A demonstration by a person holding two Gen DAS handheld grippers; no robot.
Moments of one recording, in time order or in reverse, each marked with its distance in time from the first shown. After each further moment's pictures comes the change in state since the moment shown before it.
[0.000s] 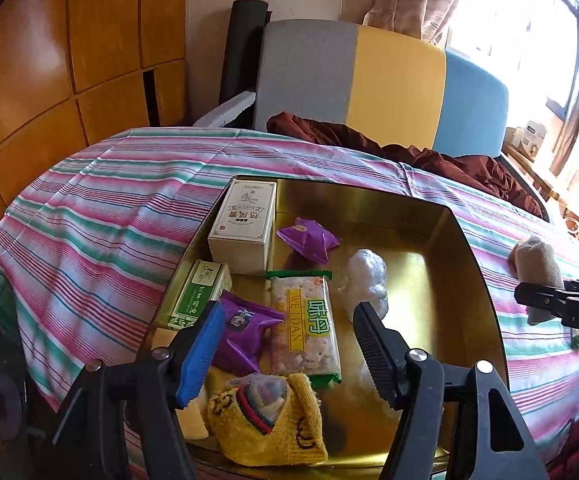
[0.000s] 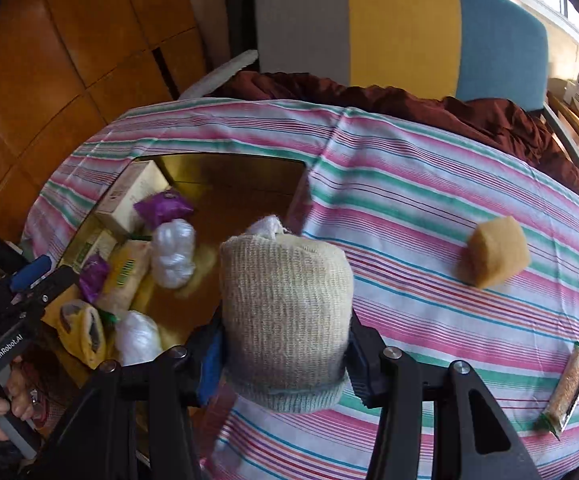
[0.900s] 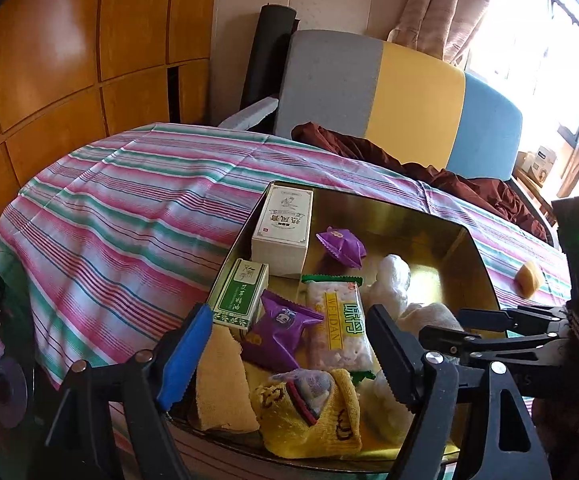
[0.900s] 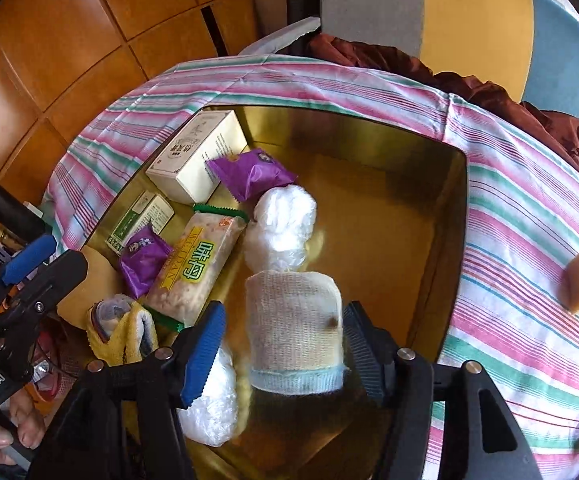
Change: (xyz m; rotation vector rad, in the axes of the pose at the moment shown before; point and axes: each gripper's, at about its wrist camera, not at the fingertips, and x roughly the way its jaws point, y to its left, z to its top) left arm -0.012 0.033 -0.005 -0.082 -0.027 0.010; right arm 0.044 0.051 -0.001 -0.056 0.073 0.068
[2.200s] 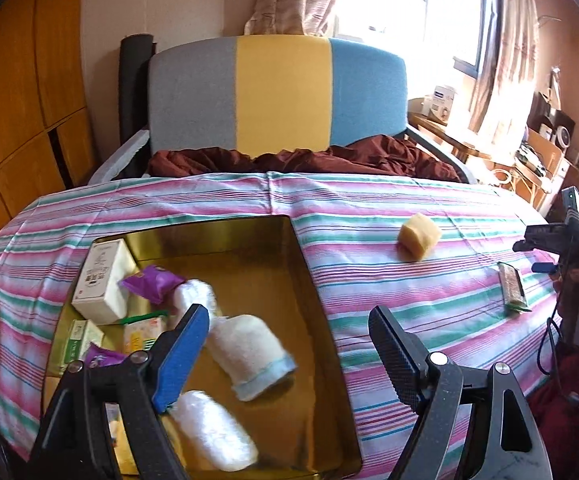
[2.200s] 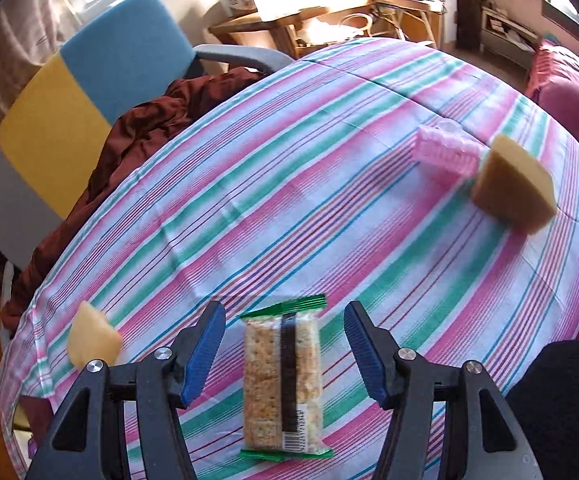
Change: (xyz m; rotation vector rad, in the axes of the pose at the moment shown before) left arm -0.014 -0.175 0.000 0.332 0.010 -0.250; right arm -0.160 -0.385 -0.158 1.113 -0.222 -0.472
